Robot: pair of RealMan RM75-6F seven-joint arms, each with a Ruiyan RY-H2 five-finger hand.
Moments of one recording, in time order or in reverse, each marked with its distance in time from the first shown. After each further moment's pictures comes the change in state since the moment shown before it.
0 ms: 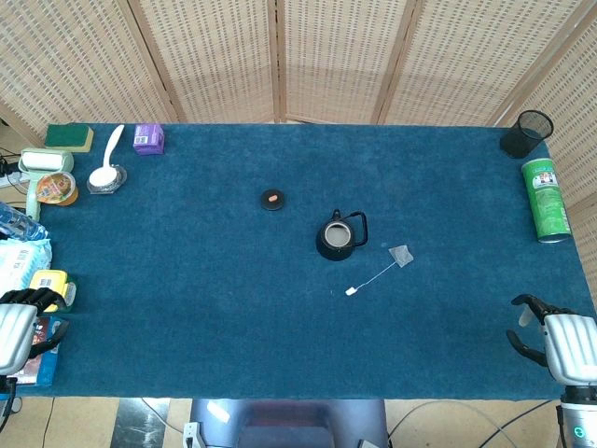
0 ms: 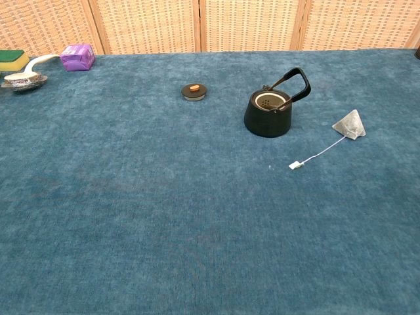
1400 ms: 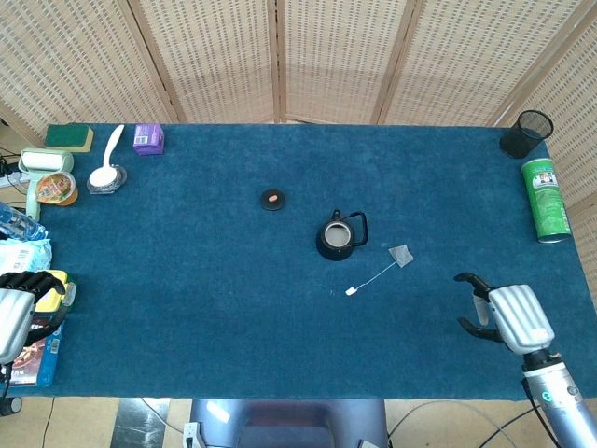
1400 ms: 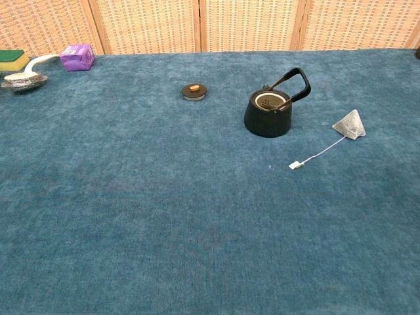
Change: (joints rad) left arm -0.039 0.069 -0.040 -0.044 0.047 0.016 0.011; right arm 0.200 0.066 0.014 -0.075 -0.092 -0.240 0.130
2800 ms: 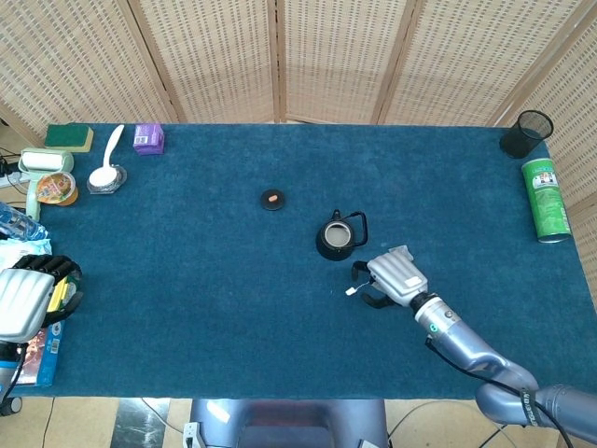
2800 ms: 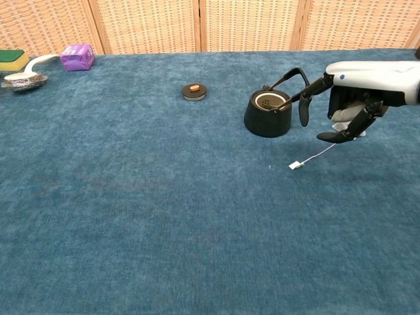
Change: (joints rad) left arm -0.084 0.019 -0.028 -0.026 -0.039 -0.094 0.014; right arm 0.436 -0.216 0.079 0.042 0.254 -0.505 -0.110
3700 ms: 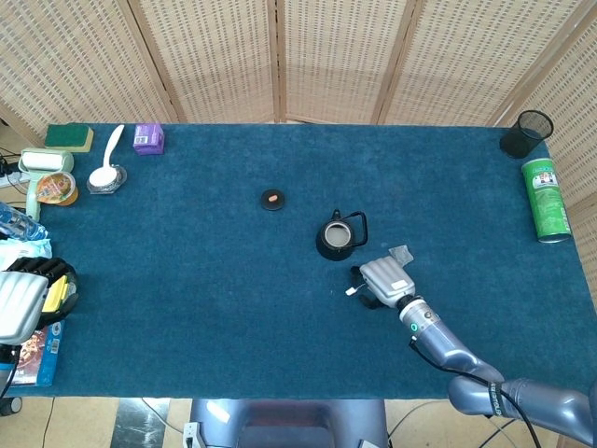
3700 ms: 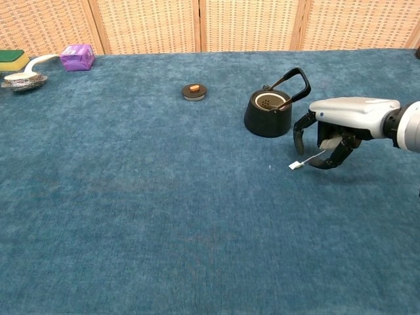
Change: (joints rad) left arm 0.008 -0.007 0.014 0.034 0.000 0.018 -0.040; right arm 0.041 -0.170 -0.037 0.124 0.212 -0.007 -0.229
